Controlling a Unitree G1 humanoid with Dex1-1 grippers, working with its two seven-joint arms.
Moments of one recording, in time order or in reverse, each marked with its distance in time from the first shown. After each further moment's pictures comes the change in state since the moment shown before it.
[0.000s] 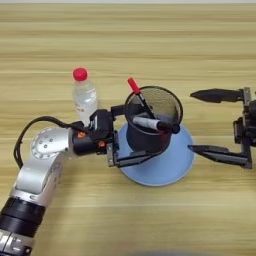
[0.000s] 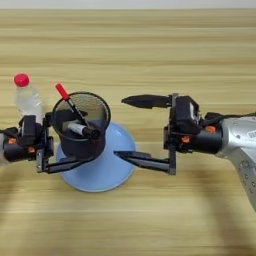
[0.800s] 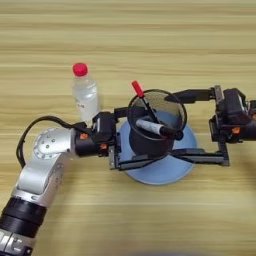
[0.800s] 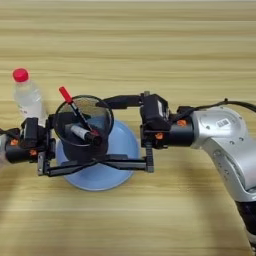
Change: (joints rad) left arm -0.002 -0.002 -0.019 -0.008 0.001 0.000 -0.020; right arm -0.129 0.043 0.167 0.004 -0.060 0.041 0.036
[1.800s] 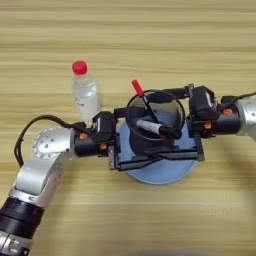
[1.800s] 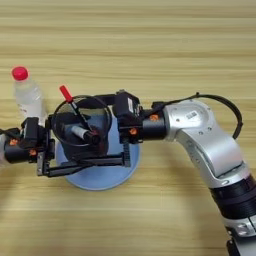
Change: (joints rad) left arm 0.003 0.018 -0.010 -0.034 -0.002 0.032 0.014; right arm -0.122 0.102 0.132 0.085 -0.097 0.012 -0.022
